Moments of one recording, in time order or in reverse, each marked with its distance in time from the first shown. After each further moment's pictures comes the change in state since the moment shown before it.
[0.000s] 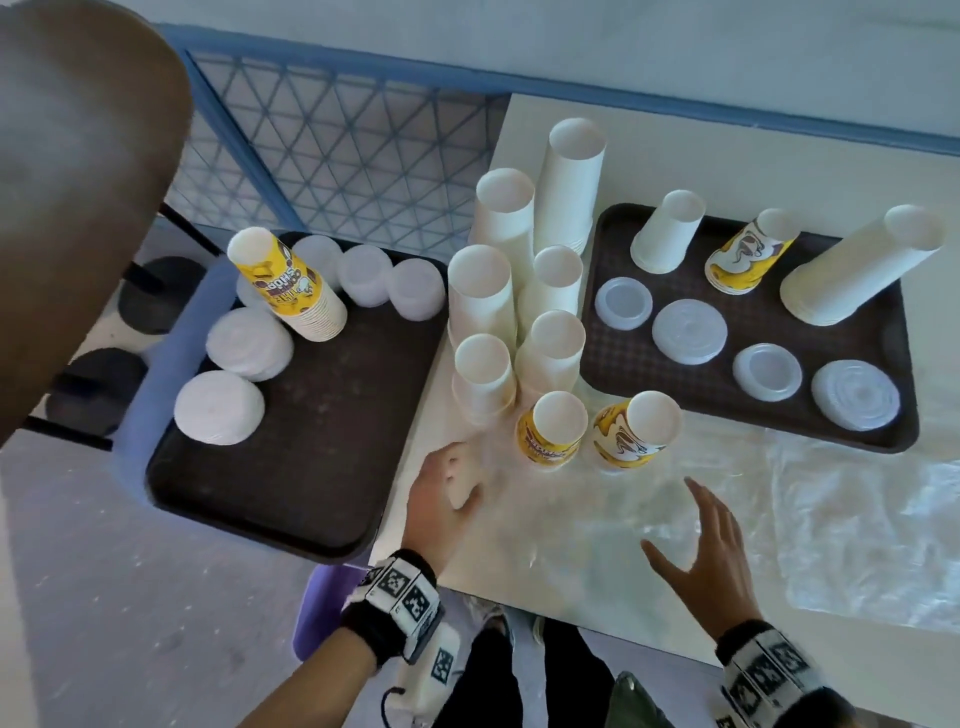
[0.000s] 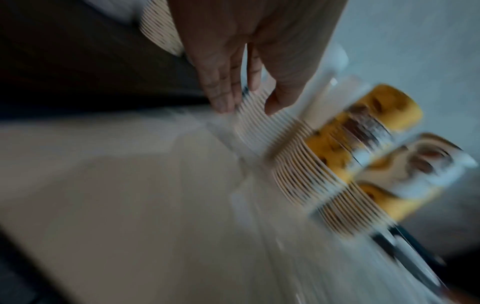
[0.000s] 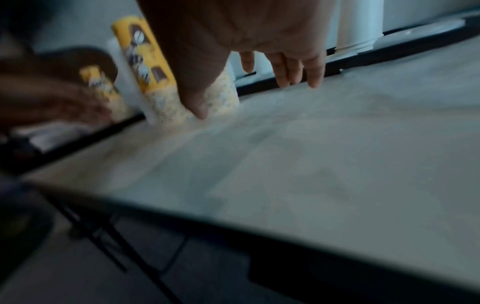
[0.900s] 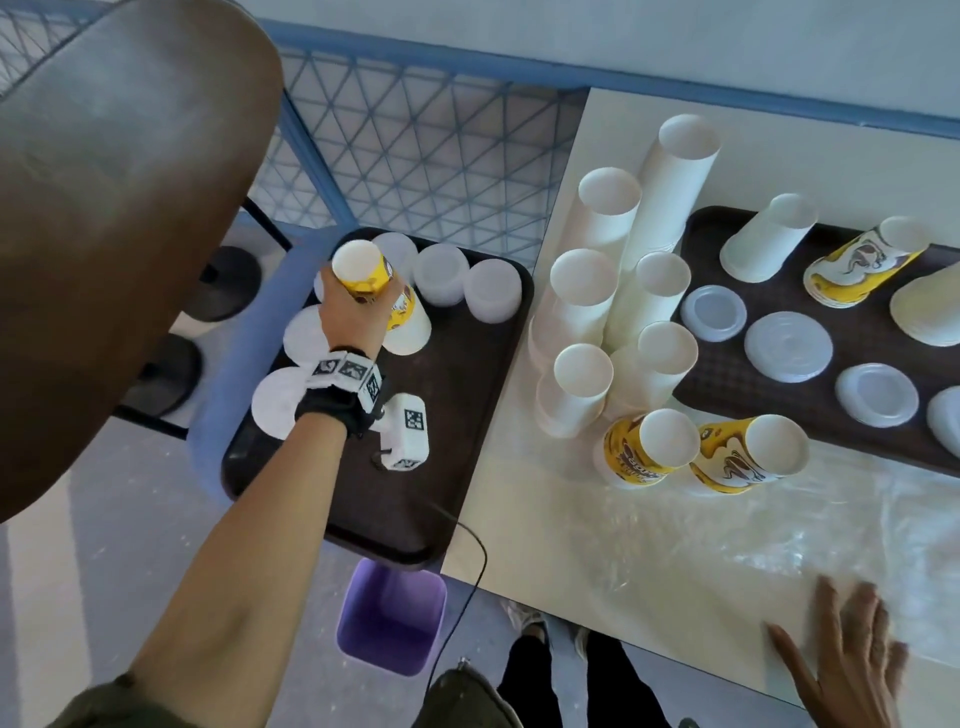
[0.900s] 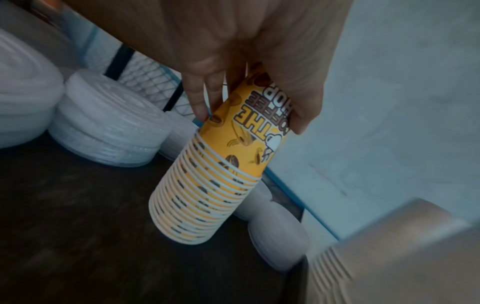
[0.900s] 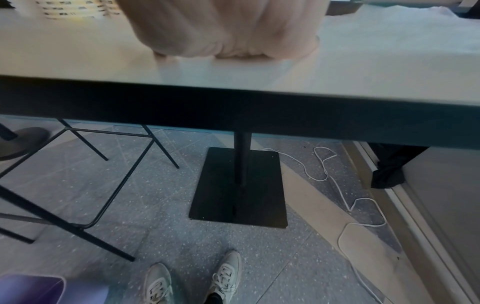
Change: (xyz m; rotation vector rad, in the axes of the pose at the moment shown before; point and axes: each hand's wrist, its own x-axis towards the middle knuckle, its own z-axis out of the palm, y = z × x) left_hand 0.188 0.011 -0.171 -0.074 0.508 -0.143; right_hand -0.050 0.033 0.016 -0.404 -0.235 0.335
